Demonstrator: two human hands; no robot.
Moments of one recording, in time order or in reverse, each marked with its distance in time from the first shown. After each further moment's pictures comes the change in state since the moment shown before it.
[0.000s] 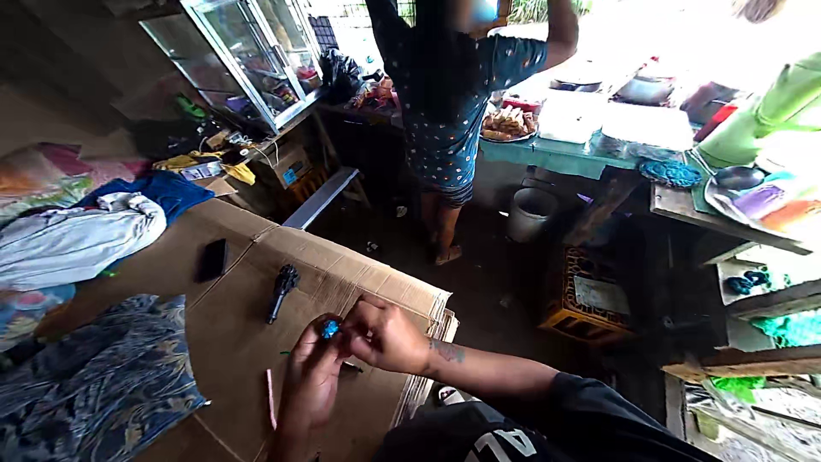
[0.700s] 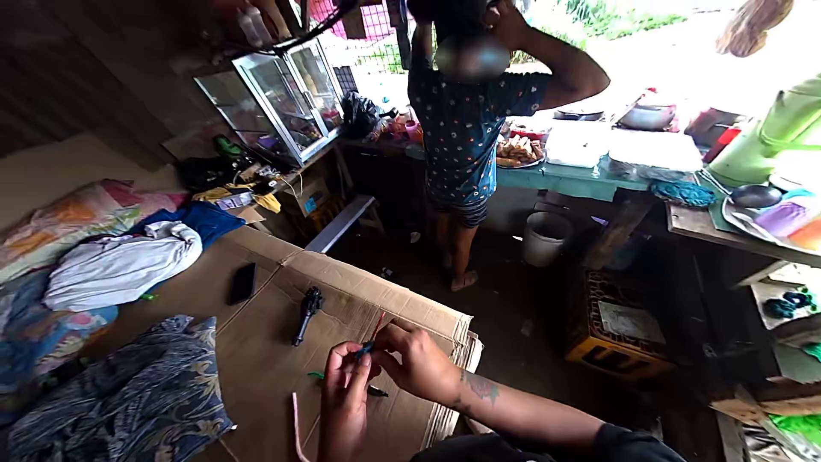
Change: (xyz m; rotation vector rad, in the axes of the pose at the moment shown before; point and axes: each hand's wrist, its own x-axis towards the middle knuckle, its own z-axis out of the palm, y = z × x) left_hand -0.011 -0.006 -0.013 0.061 0.109 0.074; right_hand -0.006 -0.012 0.013 -0.149 -0.081 0.155
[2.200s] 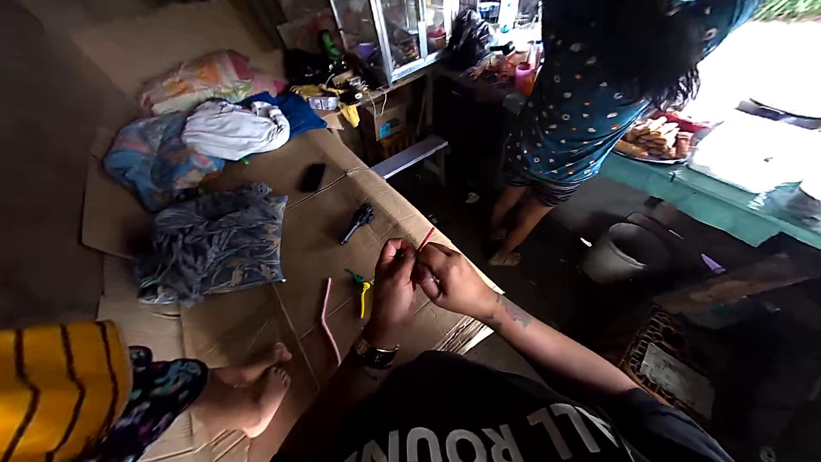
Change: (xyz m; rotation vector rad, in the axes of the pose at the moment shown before) left_hand 0.022 0.001 0.049 -0.178 0.172 0.054; right_hand 0.031 0.023 -0.018 -0.049 -0.144 -0.344
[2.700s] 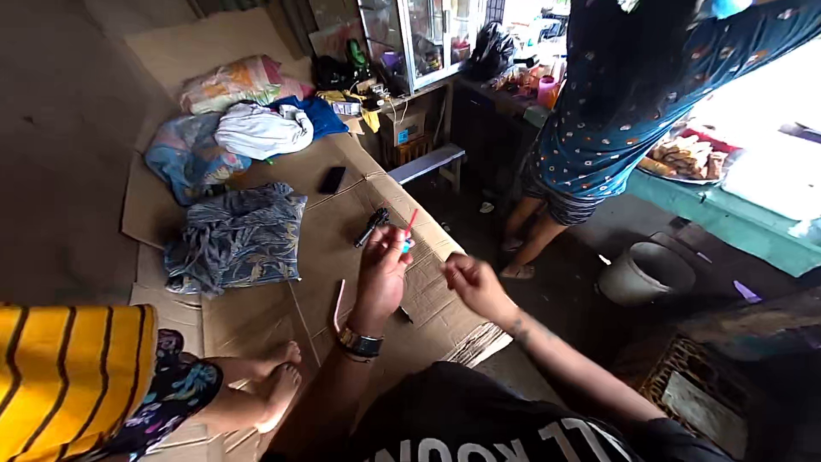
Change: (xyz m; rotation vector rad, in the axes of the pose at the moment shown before) left_hand 0.019 0.038 -0.016 0.024 0.082 0.023; right_hand -0.011 0.001 -0.015 0.409 -0.068 0.462
